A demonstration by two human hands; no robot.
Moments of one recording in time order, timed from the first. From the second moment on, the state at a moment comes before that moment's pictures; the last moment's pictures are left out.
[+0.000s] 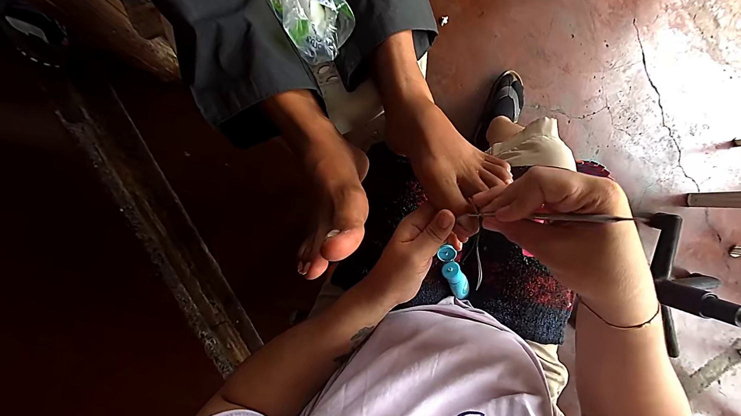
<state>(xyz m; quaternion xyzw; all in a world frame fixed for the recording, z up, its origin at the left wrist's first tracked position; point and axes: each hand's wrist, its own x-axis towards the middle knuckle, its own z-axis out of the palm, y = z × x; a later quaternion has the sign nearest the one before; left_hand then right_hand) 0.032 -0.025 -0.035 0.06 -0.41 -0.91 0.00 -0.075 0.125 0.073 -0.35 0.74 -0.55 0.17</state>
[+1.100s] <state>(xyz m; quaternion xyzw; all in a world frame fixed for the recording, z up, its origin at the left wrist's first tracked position) 0.033 -0.027 -0.041 0.03 -0.40 -0.92 0.01 -0.070 0.129 0.068 -0.34 0.71 -0.58 0.20</state>
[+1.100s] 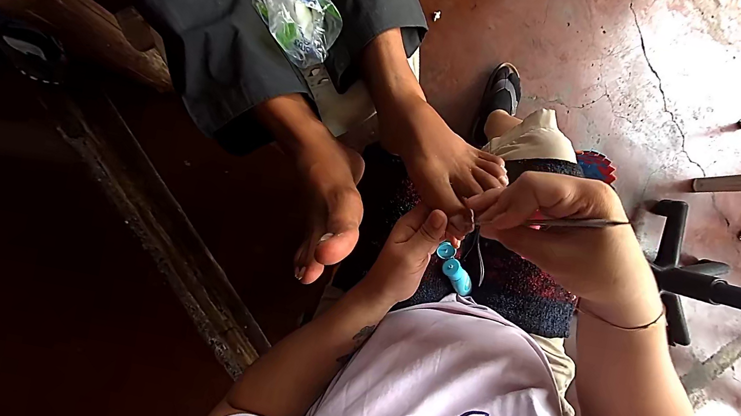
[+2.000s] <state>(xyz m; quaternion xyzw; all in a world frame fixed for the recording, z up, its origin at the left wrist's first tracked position) 0.034 -0.028 -0.041 0.04 -0.39 -0.92 0.01 -0.071 0.131 0.065 -0.31 0.68 -0.62 0.24</state>
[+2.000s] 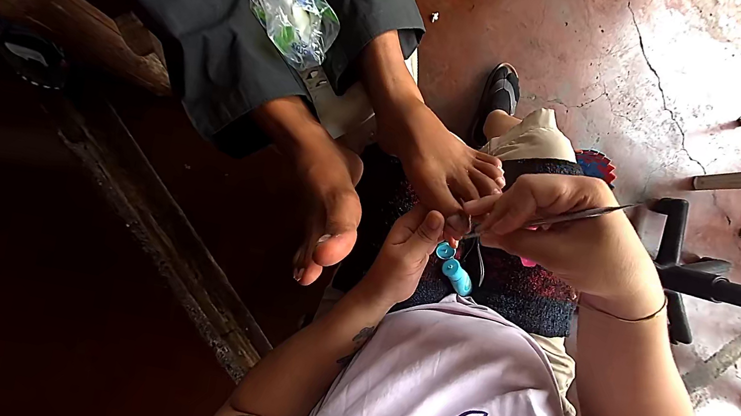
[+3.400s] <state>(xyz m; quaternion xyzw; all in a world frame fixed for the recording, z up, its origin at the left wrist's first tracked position) 0.032 -0.027 -0.040 0.04 -0.40 -0.92 0.01 -0.060 0.129 0.053 -0.26 0.66 -0.67 0.20</state>
